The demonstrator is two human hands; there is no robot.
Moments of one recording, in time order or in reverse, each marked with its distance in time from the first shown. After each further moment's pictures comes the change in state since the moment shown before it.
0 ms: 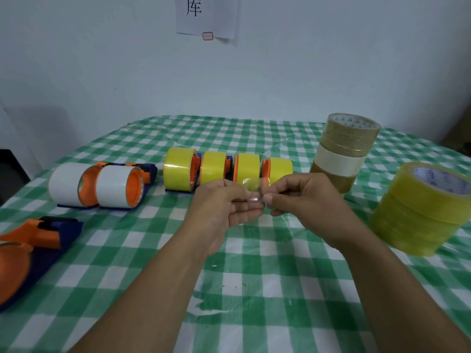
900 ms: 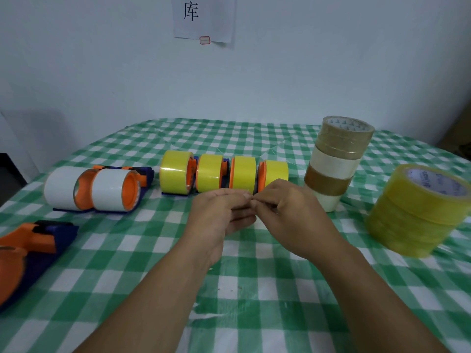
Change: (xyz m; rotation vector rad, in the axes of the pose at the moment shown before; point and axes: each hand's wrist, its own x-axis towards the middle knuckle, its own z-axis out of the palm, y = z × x) left_hand 0.000 -0.013 0.004 -0.022 0.073 -0.043; right_hand -0.005 0.011 0.022 -0.671 0.071 -0.308
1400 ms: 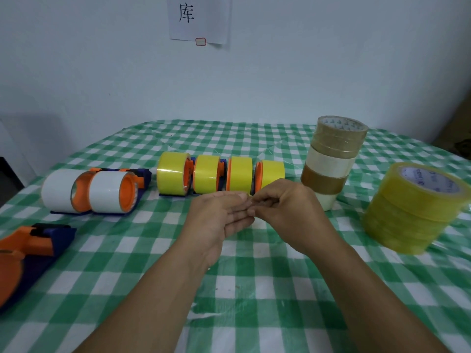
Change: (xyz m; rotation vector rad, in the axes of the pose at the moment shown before) left_hand -0.004 0.001 0.001 -0.028 -0.043 -0.016; right_hand 0.001 0.000 -0.004 0.192 0.053 0.184
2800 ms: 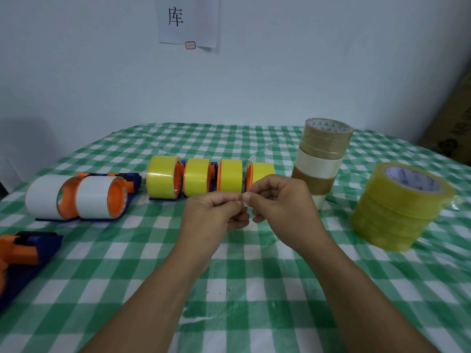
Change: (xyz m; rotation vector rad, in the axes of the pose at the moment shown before) left_hand 0.000 -0.008 0.002 0.258 -0.015 0.294; right_hand 0.001 -0.008 -0.004 0.461 0.052 0.206
